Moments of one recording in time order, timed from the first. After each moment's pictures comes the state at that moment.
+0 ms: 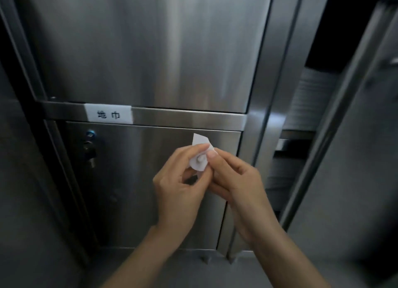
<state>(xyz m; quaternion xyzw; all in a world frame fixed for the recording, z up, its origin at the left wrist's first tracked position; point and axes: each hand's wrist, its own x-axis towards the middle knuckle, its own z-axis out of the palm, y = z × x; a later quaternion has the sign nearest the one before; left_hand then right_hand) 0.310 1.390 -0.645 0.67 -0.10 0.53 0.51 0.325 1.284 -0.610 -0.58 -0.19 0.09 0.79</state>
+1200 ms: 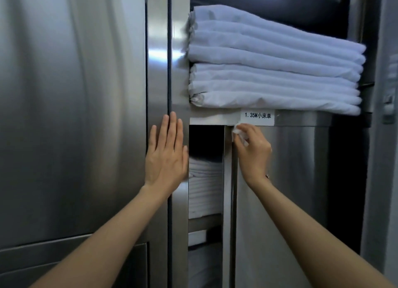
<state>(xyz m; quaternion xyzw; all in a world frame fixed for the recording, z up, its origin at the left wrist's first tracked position) 0.521 1.297 -0.446 0.77 -0.08 0.63 -0.06 0.546 1.090 -0.432 -0.64 -0.16 -0.67 0.35</state>
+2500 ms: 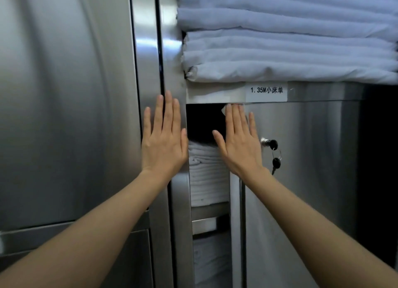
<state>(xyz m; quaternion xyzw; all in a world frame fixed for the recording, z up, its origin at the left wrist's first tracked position) 0.528 1.294 -0.451 0.74 -0.04 0.66 -0.12 0.576 1.110 -0.460 -0.79 -0.13 -0.60 0.09</state>
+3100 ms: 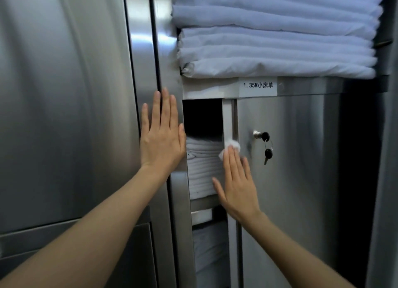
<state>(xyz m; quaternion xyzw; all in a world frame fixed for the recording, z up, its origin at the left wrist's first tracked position) 0.525 1.293 -0.450 0.74 -0.05 0.66 -0.10 0.550 1.106 -0.578 -0.84 -0.14 -0.52 0.08</state>
